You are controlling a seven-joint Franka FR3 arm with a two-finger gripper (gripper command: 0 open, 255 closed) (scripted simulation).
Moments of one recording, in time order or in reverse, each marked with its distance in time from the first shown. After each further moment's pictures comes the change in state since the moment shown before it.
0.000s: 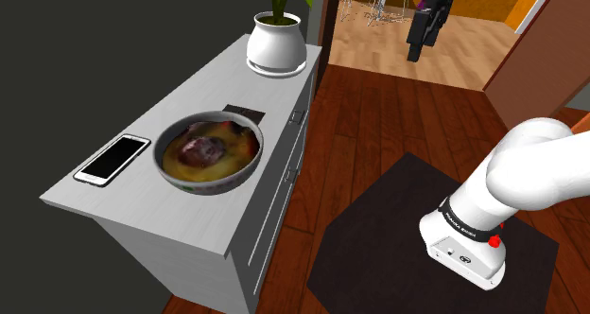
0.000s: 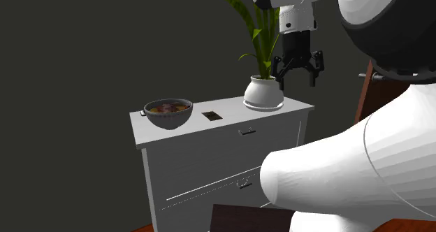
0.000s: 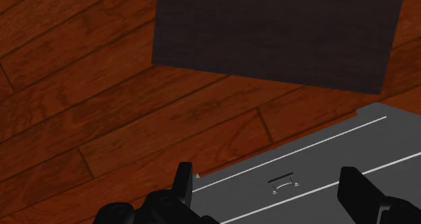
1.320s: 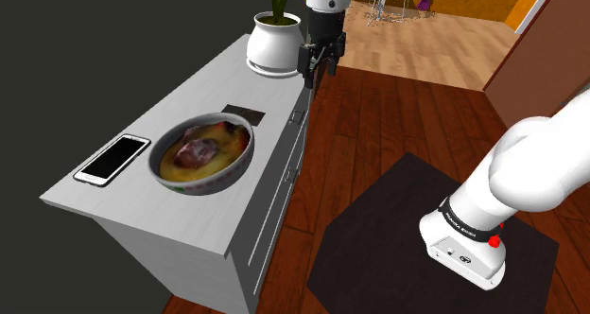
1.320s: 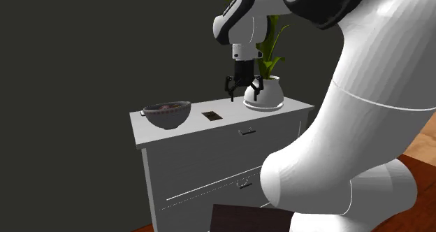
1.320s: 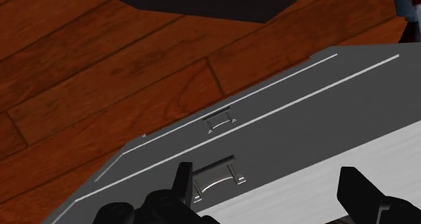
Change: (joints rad) arm 0.060 0.503 0.187 0.172 0.129 0.371 0.258
